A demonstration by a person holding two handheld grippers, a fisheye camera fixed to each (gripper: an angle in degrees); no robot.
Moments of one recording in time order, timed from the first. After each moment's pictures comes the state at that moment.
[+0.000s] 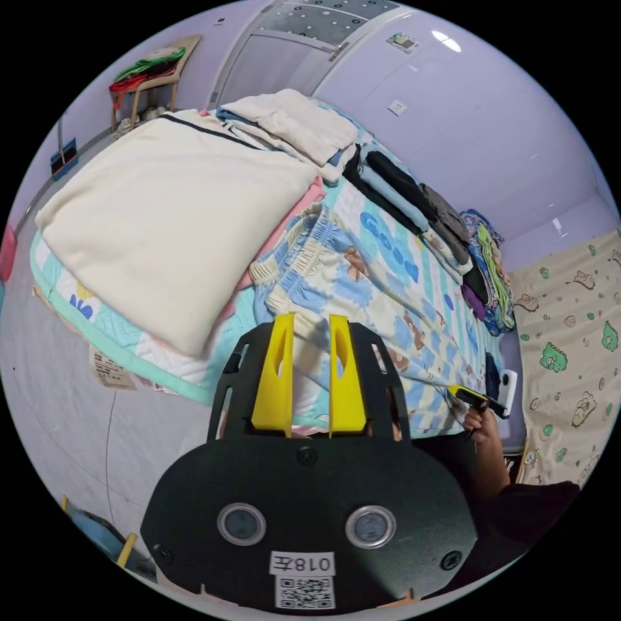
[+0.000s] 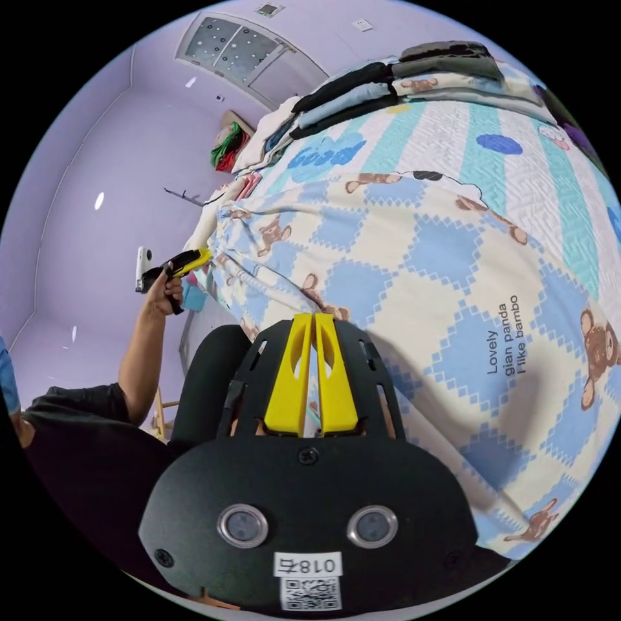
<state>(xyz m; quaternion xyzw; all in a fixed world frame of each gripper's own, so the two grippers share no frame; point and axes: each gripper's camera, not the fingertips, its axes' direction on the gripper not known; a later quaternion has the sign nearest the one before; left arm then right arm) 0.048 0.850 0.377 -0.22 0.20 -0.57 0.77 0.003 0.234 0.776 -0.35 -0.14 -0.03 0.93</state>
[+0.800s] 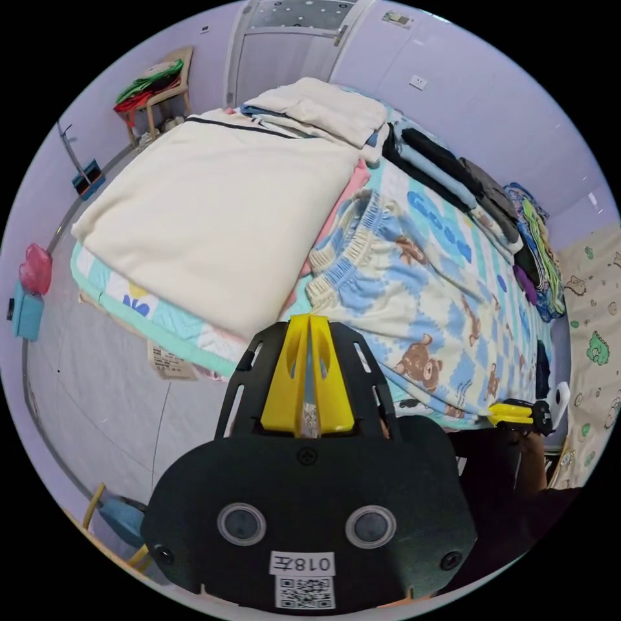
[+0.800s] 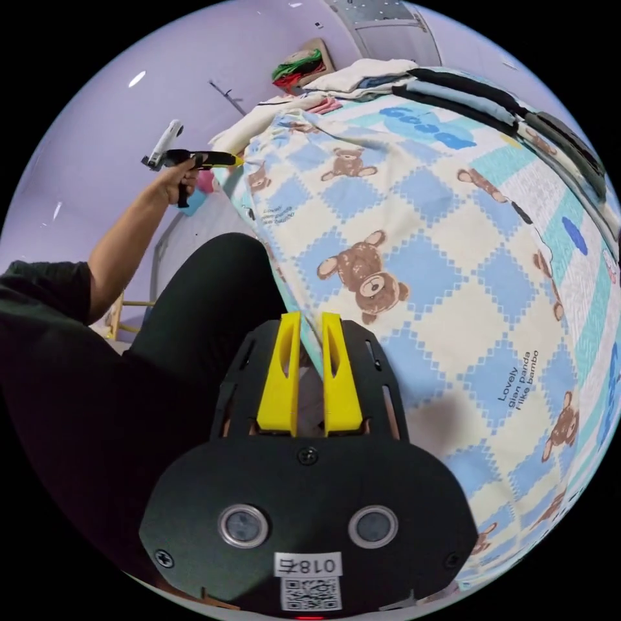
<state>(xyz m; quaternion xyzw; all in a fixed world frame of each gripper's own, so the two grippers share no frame) 0.013 0.780 0.342 -0.29 0.13 -0.53 0.79 0.000 0.268 0.646 -0.42 -0.13 -0.25 0.86</state>
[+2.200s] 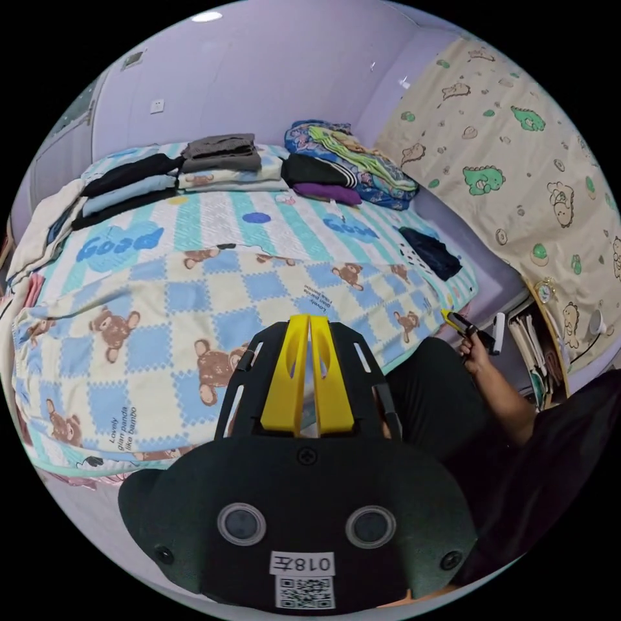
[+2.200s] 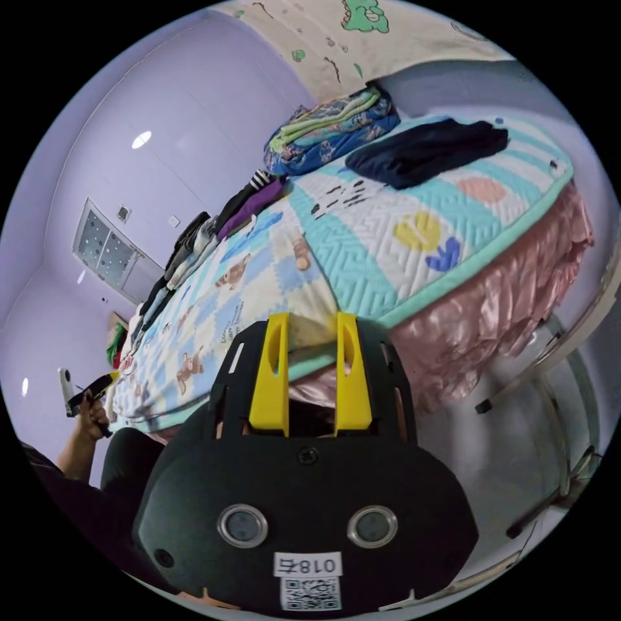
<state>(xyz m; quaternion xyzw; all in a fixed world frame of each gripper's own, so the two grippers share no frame) 0.309 0.267 0.274 -0.11 0.34 -0.29 0.89 0.483 0.376 0.158 0.02 0.15 0.21 0.97</state>
